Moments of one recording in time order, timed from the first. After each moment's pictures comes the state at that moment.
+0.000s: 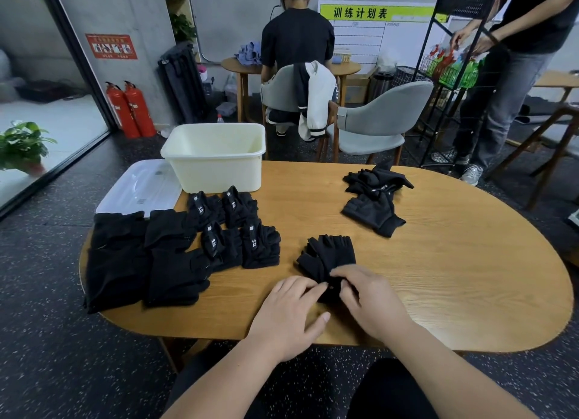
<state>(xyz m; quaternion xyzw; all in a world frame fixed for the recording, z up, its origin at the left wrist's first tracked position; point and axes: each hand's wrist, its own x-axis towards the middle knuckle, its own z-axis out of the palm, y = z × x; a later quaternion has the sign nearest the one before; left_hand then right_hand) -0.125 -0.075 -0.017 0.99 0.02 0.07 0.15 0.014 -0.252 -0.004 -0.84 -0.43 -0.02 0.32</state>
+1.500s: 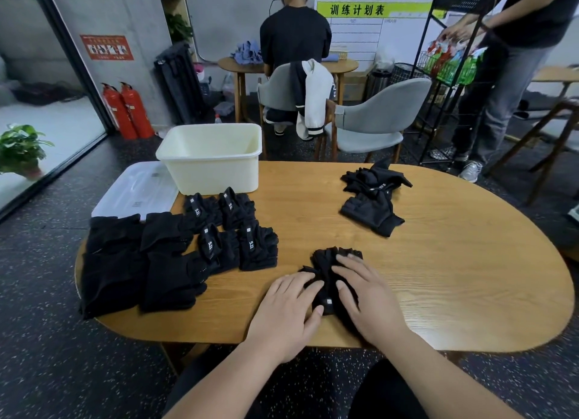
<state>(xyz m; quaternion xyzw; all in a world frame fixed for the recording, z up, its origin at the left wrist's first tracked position) -0.119 -0.077 -0.017 0.99 0.05 0.07 0.12 0.019 -0.254 -0.028 -0.87 -0.41 -0.08 0.27</state>
